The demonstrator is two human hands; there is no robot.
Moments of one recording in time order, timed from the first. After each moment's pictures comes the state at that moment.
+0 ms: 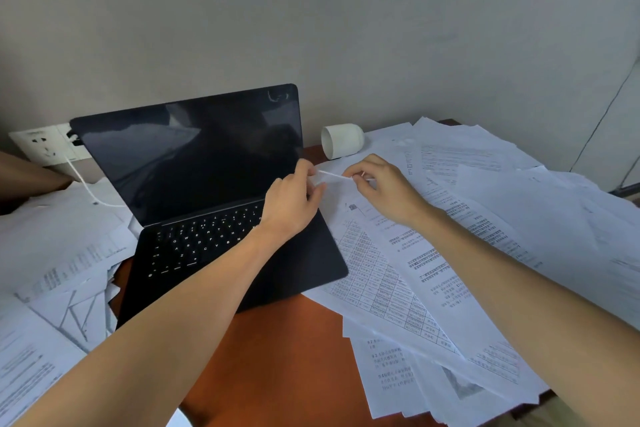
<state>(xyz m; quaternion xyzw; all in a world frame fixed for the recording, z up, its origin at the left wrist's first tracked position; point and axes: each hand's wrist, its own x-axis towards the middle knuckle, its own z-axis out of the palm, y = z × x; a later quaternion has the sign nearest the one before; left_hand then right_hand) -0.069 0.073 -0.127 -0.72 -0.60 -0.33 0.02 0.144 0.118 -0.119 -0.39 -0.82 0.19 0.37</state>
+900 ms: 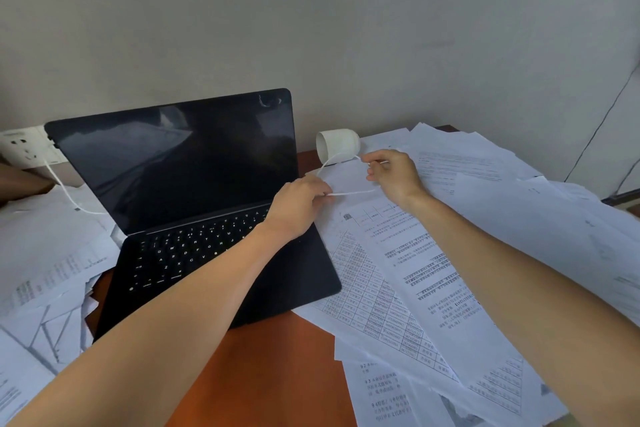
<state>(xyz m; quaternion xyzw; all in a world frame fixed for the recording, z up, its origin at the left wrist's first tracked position) -0.063 0.110 -0.136 -0.78 -0.57 -0.27 -0.03 0.151 0.175 -0.115 -0.51 -0.65 0.33 0.46</state>
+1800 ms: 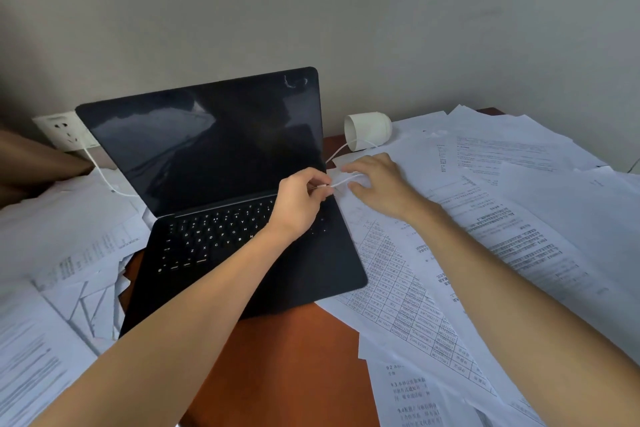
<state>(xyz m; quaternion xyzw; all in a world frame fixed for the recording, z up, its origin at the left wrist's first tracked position) -0.084 0.080 -0.139 -0.64 -0.62 -0.43 -0.15 0.100 0.158 -0.141 -0.42 -0.85 0.16 0.27</state>
